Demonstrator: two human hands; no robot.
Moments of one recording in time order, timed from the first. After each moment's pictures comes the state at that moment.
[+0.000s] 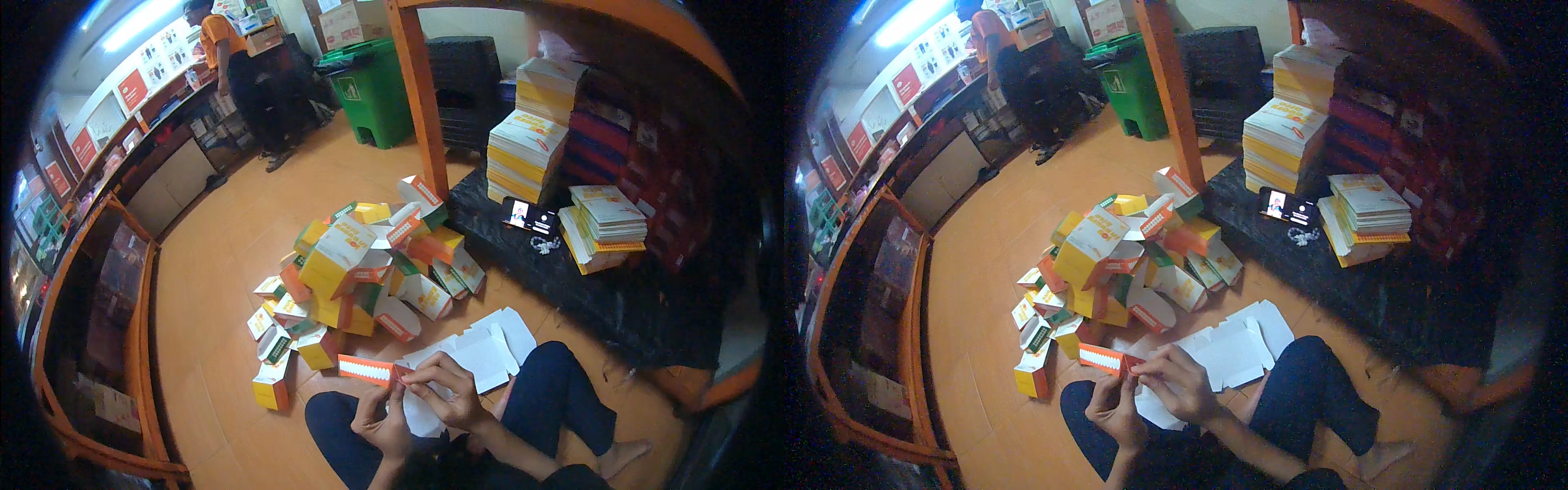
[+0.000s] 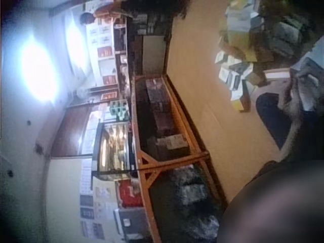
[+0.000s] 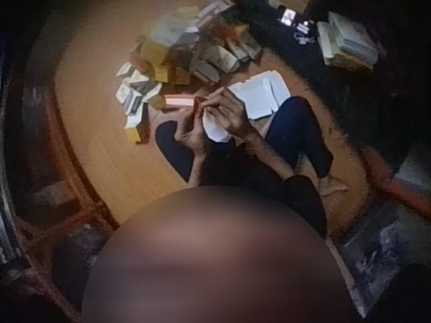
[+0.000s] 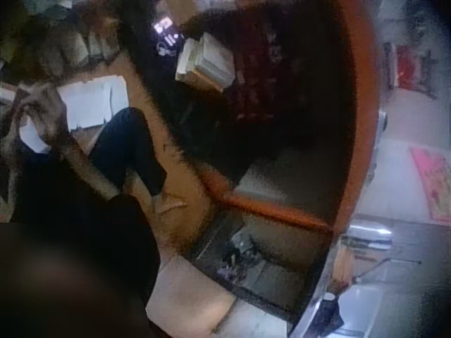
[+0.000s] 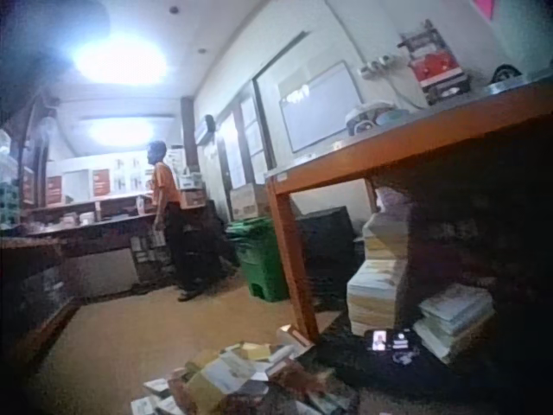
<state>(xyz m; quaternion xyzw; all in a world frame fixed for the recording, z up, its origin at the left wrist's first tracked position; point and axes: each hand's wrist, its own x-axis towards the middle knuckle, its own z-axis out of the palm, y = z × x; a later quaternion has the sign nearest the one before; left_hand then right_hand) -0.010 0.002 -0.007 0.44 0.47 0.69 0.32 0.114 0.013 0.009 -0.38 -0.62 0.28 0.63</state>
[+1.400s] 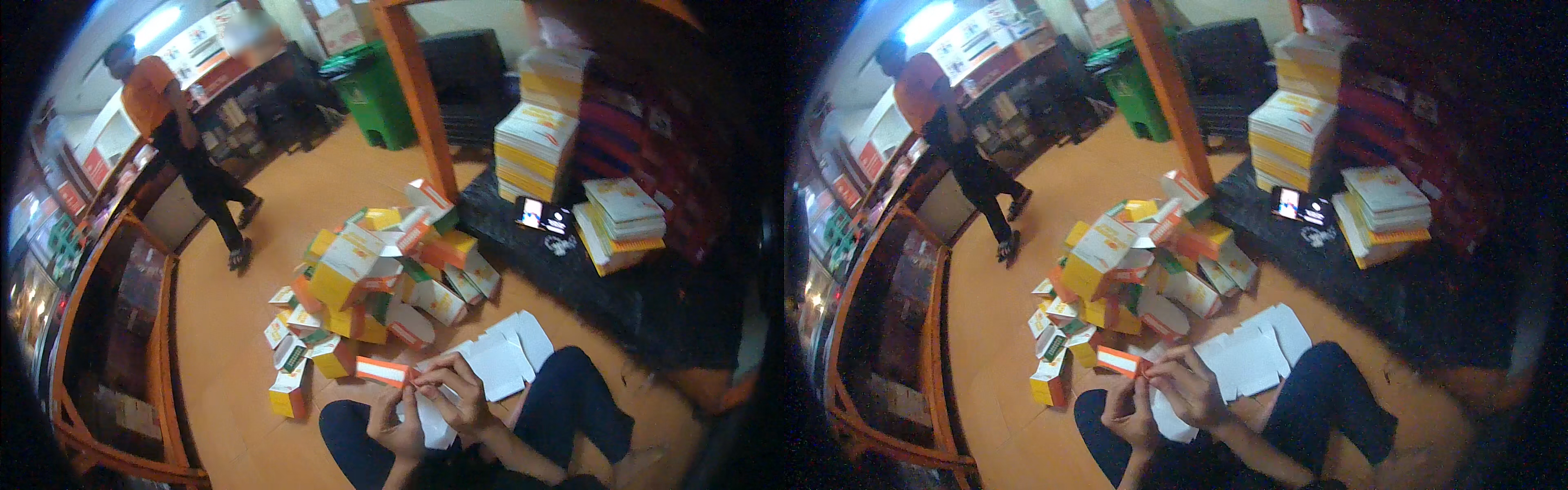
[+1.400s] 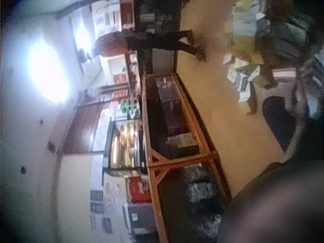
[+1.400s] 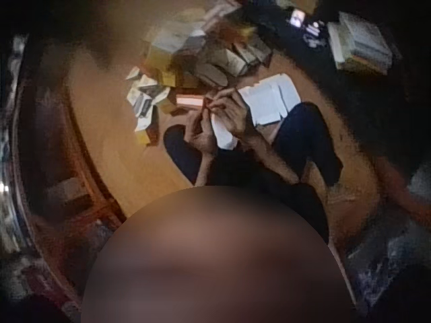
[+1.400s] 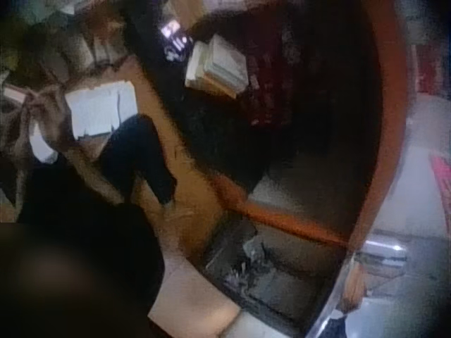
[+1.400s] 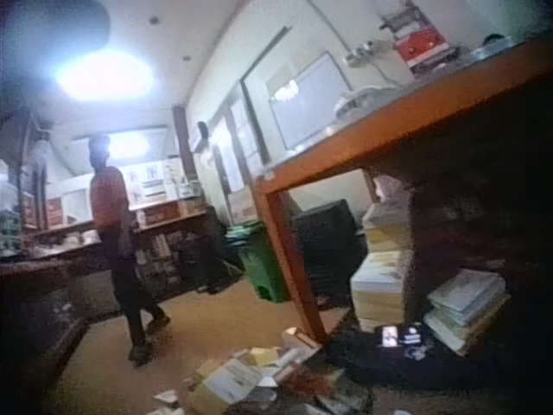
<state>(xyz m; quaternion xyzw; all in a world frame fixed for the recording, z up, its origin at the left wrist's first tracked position) 0.004 0.017 -0.018 0.54 0.52 0.63 0.20 0.125 0.029 0.000 -0.40 -0.61 0.23 0.64</state>
